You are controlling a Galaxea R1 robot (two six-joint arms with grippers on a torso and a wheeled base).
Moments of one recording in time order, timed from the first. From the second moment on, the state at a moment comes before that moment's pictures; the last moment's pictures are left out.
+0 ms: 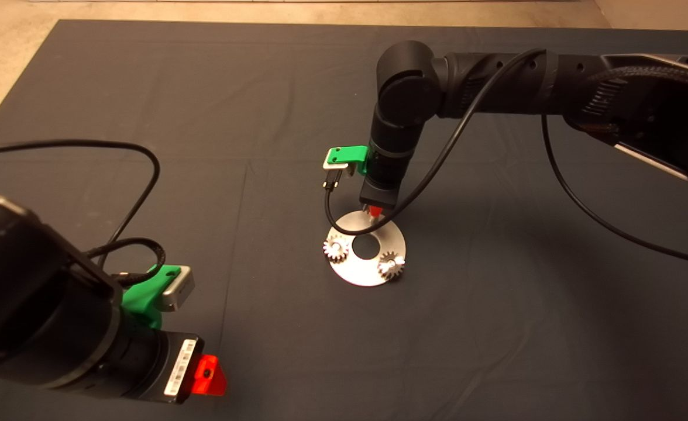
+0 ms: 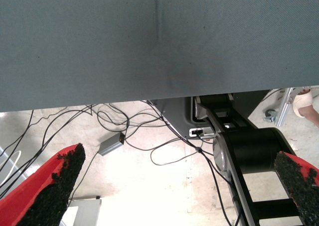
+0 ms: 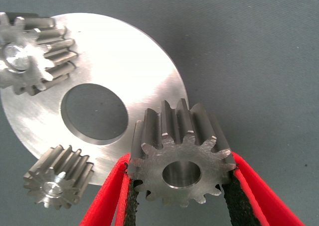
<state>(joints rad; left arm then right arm) -0.49 2.22 -0.35 0.06 1.53 -1.79 0.41 2.94 -1.47 -0.21 -1.53 0.23</state>
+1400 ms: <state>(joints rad) -0.49 2.22 -0.35 0.06 1.53 -1.79 0.37 2.92 -1.46 -0.22 -1.53 0.19</state>
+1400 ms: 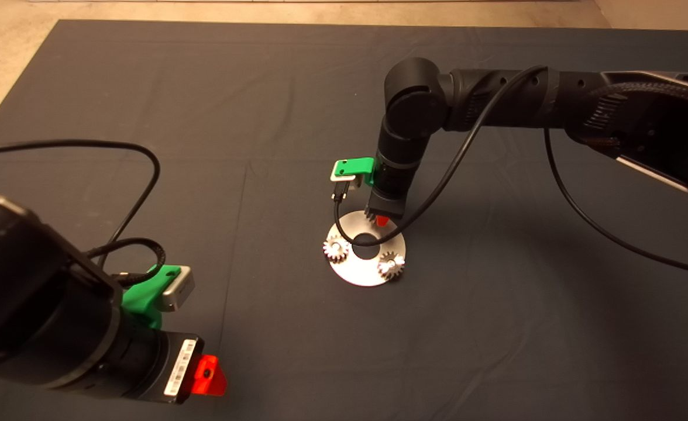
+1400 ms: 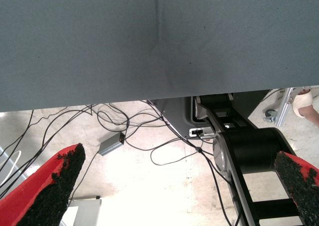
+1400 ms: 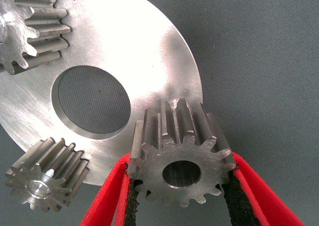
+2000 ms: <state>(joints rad) -0.49 2.22 -0.35 0.06 1.53 -1.79 0.36 2.92 -1.45 -0.25 -1.53 0.18</state>
